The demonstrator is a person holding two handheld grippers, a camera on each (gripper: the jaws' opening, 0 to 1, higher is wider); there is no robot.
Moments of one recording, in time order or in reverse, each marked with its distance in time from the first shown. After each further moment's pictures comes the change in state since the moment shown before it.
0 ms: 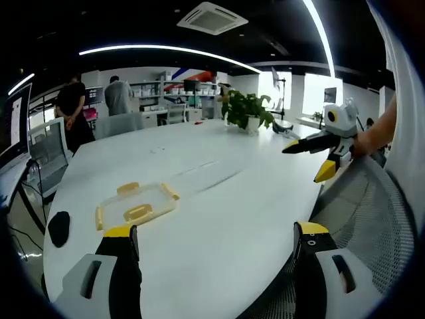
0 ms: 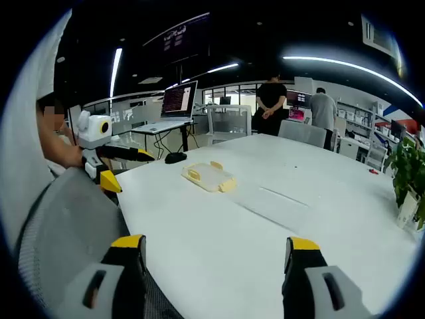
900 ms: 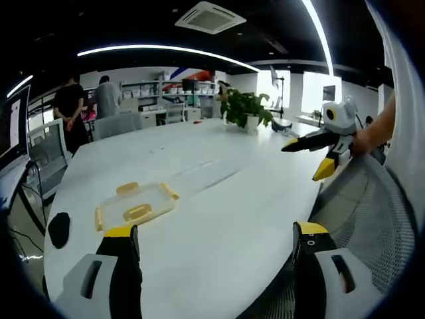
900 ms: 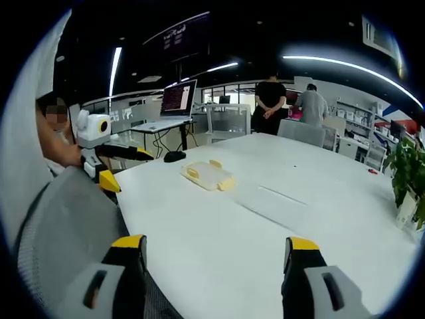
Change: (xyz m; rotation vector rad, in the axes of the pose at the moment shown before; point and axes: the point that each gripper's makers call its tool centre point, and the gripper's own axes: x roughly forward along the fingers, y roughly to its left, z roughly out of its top) left arm 0.000 0.000 -0.001 0.009 0.006 -0.003; right arm 0.000 -0.001 -0.002 -0.006 0.009 -0.008
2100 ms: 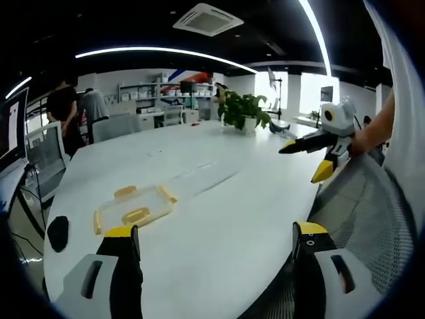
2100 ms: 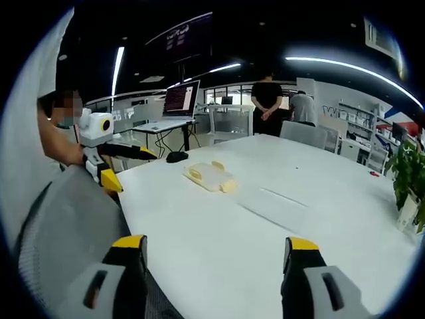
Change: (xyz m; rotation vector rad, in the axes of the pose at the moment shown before) left arm 0.001 -0.004 0.004 0.017 -0.009 -0.016; right arm 0.000 0.003 0.003 -0.008 -0.008 0.011
